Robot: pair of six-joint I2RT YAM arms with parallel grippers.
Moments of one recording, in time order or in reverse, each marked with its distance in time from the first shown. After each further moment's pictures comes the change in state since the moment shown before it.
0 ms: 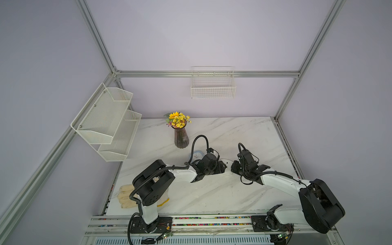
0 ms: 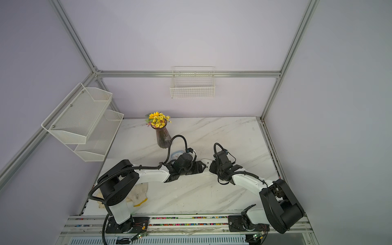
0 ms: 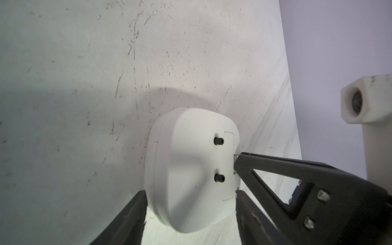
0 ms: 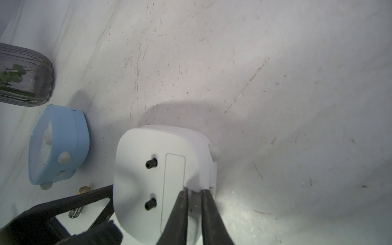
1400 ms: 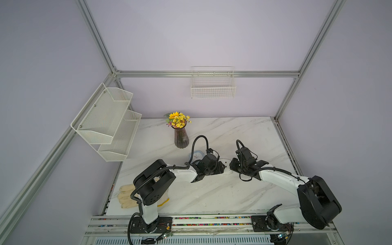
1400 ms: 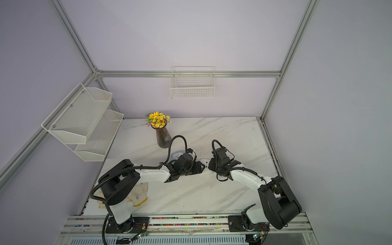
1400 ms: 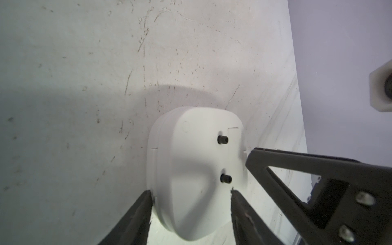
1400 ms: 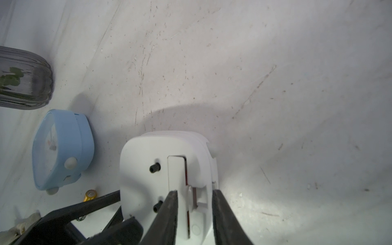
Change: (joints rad) left arm 0.000 0.009 -0.005 -0.012 -0.018 -0.010; right arm 0.000 0.047 0.098 -0.096 -0.003 0.006
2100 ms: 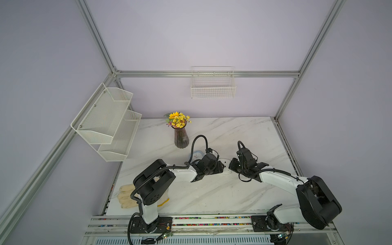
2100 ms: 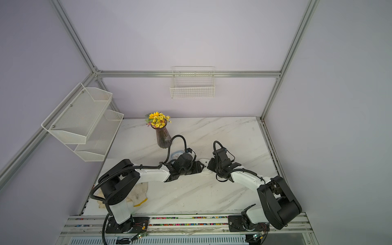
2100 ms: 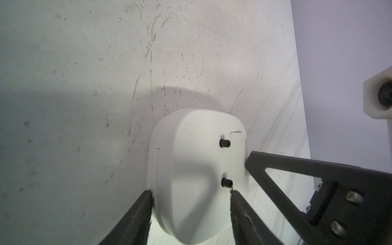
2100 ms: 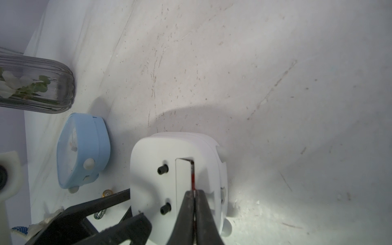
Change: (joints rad) left arm 0.006 0.000 0.002 -0.006 -0.004 0.000; right arm -0.005 -0.006 -0.049 0.101 -0.052 0.040
